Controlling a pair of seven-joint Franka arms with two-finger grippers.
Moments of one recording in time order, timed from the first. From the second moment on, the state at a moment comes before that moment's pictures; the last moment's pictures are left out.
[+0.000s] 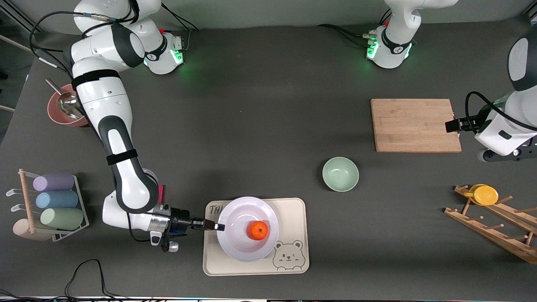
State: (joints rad) left arm -0.09 0.16 0.03 -1.56 0.14 1.43 -0.14; right arm 0.13 1.06 0.11 -1.12 1.15 2.18 -0.43
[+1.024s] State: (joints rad) left arm -0.08 0.16 0.03 -1.55 0.14 1.43 -0.14; right arm 0.15 1.10 0.11 -1.08 1.06 2.21 -0.43
